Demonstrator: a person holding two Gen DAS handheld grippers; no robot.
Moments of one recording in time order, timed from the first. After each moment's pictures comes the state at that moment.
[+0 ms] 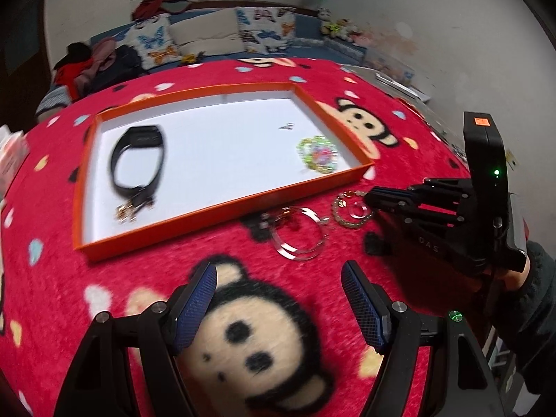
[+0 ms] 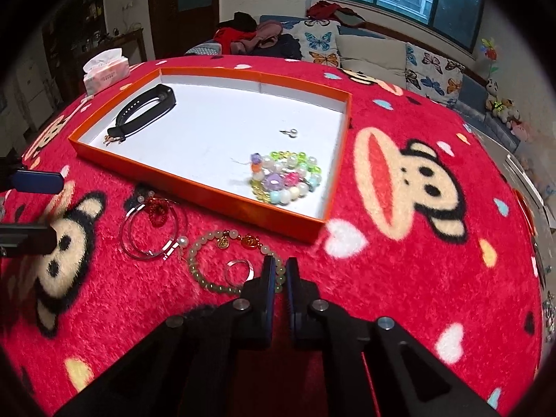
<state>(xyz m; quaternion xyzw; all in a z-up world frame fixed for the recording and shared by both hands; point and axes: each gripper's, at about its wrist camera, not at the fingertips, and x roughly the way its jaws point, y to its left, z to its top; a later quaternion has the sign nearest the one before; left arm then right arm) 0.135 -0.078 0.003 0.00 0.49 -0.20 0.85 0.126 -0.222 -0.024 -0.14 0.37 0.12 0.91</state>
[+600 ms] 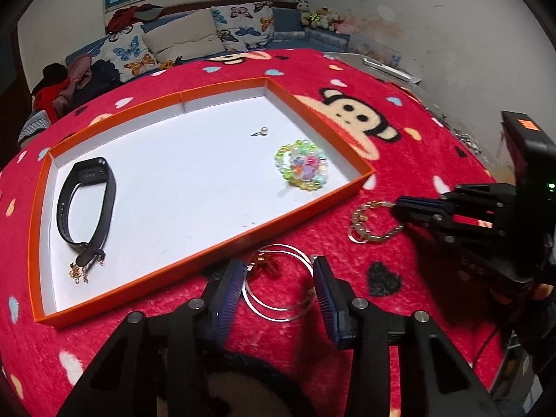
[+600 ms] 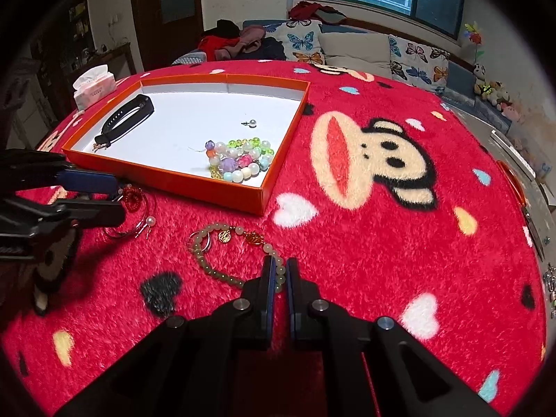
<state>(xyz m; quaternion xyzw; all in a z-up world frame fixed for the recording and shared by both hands) 0.183 -0.119 -0.024 0.05 0.49 -0.21 0.85 0.123 -0.255 -0.024 -0.10 0.37 0.12 0.92</state>
